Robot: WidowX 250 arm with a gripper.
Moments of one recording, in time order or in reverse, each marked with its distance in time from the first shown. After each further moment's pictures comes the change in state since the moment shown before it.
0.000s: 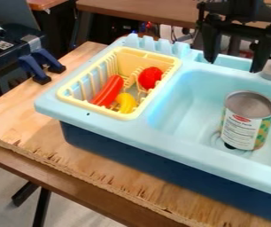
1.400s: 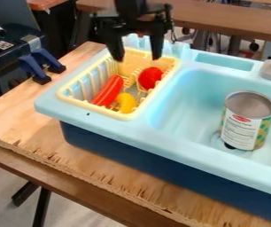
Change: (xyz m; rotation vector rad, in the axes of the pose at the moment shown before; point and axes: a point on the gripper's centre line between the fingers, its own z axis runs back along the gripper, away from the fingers) arm -0.021 0.126 -0.011 -0.074 -0.001 0.372
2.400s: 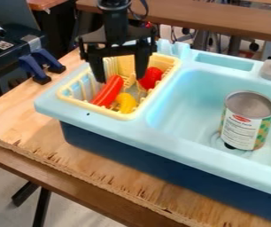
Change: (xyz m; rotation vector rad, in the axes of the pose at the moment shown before) arm -0.017 0.023 -0.021 0.143 -0.059 0.262
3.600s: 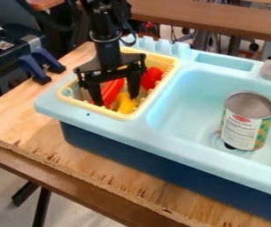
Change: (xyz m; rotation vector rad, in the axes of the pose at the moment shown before) arm 0.004 0.011 -0.049 -0.033 0.060 0.141
